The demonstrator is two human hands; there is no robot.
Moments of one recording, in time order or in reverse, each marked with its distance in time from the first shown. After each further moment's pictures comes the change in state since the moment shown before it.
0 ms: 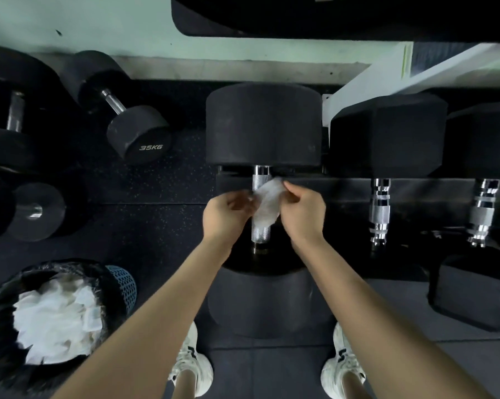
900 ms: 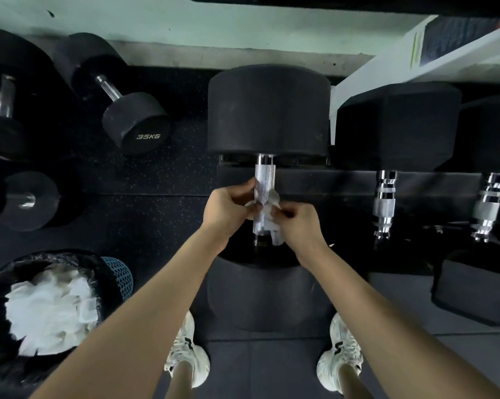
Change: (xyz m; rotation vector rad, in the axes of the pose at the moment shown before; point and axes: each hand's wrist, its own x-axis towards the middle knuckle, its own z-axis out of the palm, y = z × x) left_hand 0.004 -0.004 -0.006 -0.091 -0.196 -0.009; right_hand -0.009 0.033 0.005 0.080 -0.298 0.109
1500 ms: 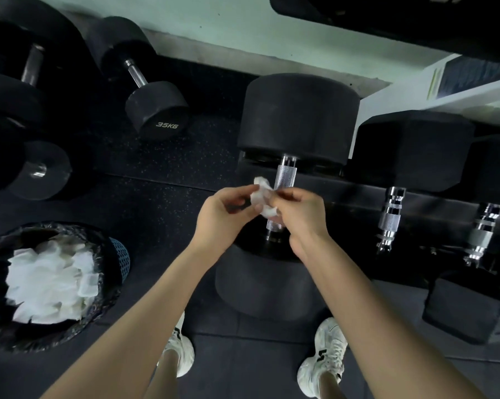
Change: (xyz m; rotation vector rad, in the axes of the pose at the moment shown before) left_hand -0.049 -0.009 -0.039 -0.065 0.085 0.172; right_hand -0.038 -0.063 0.023 0.177 0.079 0.106
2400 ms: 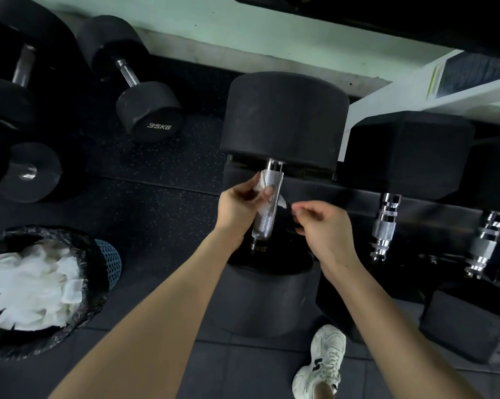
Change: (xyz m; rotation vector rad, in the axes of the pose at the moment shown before) left_hand 0.053 -0.010 0.064 -0.219 0.070 -0.177; right_hand 0.029 0.027 -0.063 -0.270 0.048 -0.212
